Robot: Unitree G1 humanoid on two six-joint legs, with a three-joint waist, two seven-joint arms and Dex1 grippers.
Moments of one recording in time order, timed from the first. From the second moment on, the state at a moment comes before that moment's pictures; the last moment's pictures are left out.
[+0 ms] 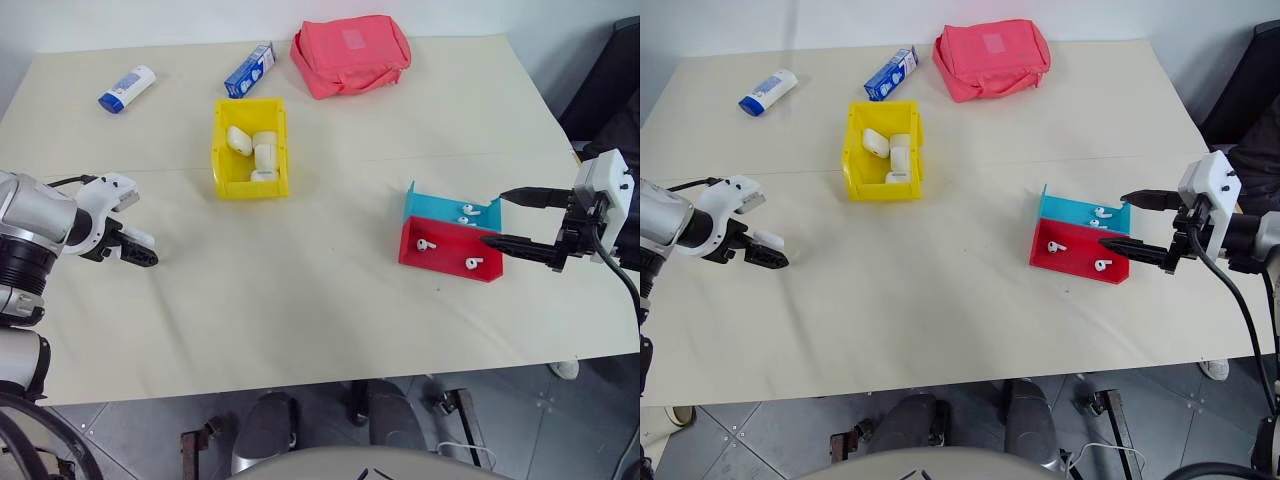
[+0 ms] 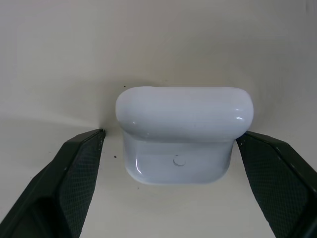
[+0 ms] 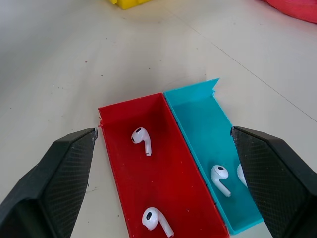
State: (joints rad) left arm -0.90 1.04 -0.47 0.48 0.02 1.14 -1.06; right arm -0.34 -0.99 -0.24 0.06 0.47 0.41 1.24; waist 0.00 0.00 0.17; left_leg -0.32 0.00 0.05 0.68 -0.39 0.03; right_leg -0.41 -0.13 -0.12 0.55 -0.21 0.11
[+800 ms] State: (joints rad) left arm -0.72 0.83 -0.02 0.23 -0.20 0.77 -1.01; right arm -0.37 -1.01 -0.24 0.07 0.47 0.41 1.25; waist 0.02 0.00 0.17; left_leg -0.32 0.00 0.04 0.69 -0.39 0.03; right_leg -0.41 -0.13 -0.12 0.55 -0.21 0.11
